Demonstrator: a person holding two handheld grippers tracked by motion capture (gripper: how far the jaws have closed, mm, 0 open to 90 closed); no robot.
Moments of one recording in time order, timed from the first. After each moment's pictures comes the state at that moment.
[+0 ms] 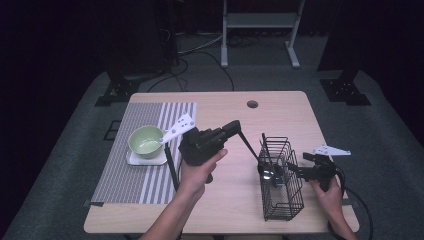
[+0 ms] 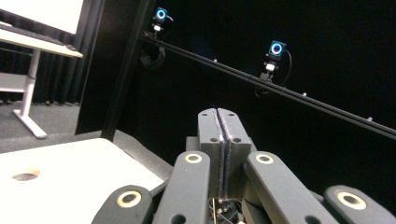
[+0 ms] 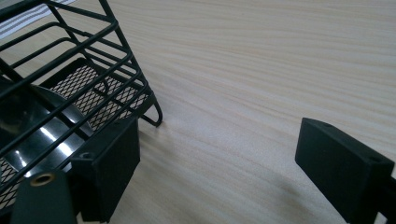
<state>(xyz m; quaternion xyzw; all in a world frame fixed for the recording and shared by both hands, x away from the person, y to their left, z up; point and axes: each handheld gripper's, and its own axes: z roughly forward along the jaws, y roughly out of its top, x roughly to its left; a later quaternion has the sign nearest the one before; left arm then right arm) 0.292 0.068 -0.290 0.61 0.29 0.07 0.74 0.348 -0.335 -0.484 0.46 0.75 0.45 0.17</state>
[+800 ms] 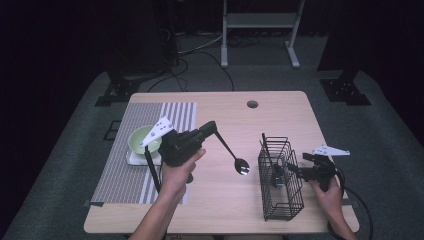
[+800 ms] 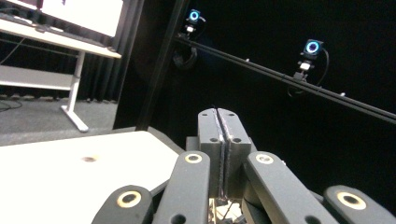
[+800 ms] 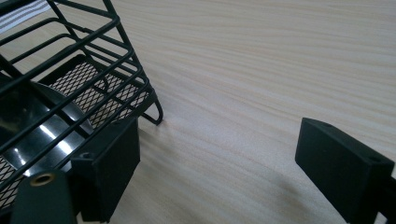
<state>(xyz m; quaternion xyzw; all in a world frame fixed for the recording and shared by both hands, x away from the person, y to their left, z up) 0.297 0.110 -0.307 0.61 0.33 0.11 0.71 0.348 -0.333 -0.484 0.46 0.75 0.44 0.17</state>
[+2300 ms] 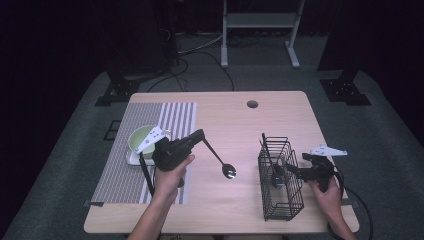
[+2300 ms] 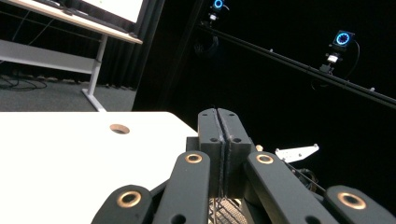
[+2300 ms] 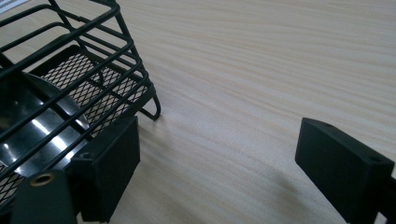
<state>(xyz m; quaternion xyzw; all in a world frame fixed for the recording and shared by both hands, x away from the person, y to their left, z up) 0.311 0.137 -0.351 0.61 0.36 0.11 0.70 0.347 -0.329 -0.484 0.46 0.76 0.42 0.18</state>
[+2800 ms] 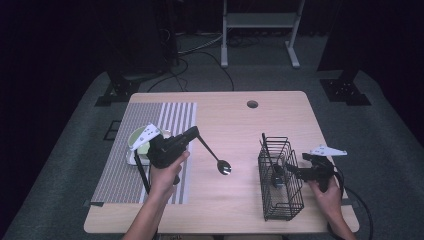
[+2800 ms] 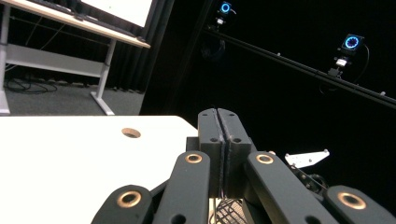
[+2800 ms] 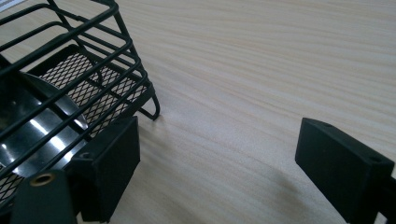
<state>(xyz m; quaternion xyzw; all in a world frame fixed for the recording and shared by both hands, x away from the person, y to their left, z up) 0.316 0.149 -0.347 0.60 0.37 0.13 0.69 0.348 -0.329 -0.484 0.46 0.76 0.42 0.19</state>
